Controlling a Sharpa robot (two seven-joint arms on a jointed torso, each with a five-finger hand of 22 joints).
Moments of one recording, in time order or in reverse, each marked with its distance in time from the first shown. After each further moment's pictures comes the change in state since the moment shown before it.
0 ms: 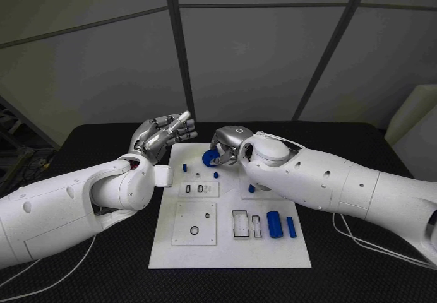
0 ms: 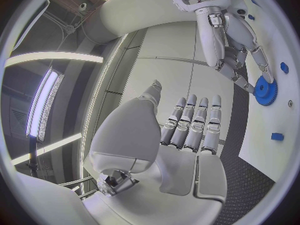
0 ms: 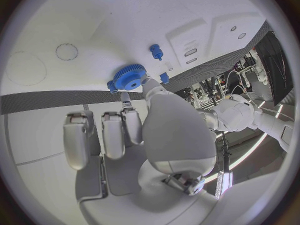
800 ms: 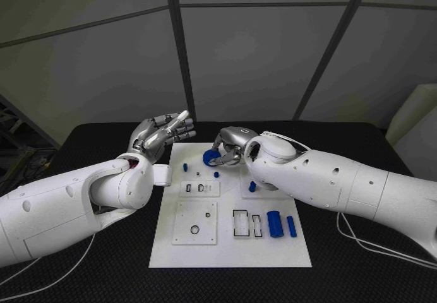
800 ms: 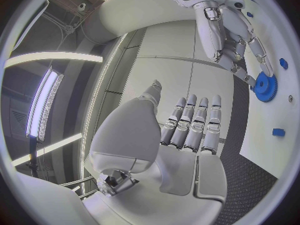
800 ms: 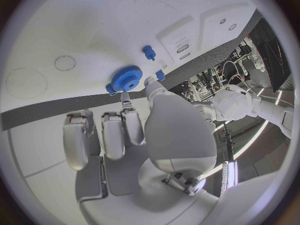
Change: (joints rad) left arm 0.001 -0.003 0.000 -0.006 0.000 0.000 -0.001; left_hand 0.000 0.000 0.000 0.000 0.000 0.000 0.000 0.000 0.000 0.000 0.000 0.000 0.000 0.000 0.000 0.000 0.000 0.000 0.000 0.000 0.000 -0.001; right arm 0.000 -0.032 0.000 0.021 0.113 -0.007 0.032; right_hand -0.049 -0.007 -0.003 0.061 0.000 0.006 0.000 0.000 -0.018 0.000 0.000 0.013 0.000 0.000 0.000 0.005 0.000 0.000 0.003 0.003 0.000 0.001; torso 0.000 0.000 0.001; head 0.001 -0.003
